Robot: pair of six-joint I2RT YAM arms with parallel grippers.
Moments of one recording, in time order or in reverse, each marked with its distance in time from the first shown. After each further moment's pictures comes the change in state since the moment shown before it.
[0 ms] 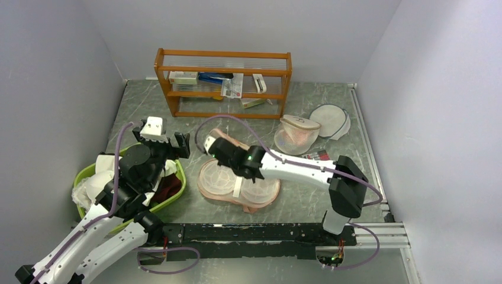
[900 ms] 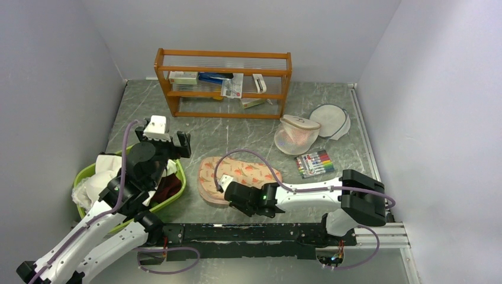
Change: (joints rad) left arm 0.000 0.031 -0.003 -0.008 -0.035 -0.010; right arm 0.253 -0.196 -0.511 0.180 -0.286 0.497
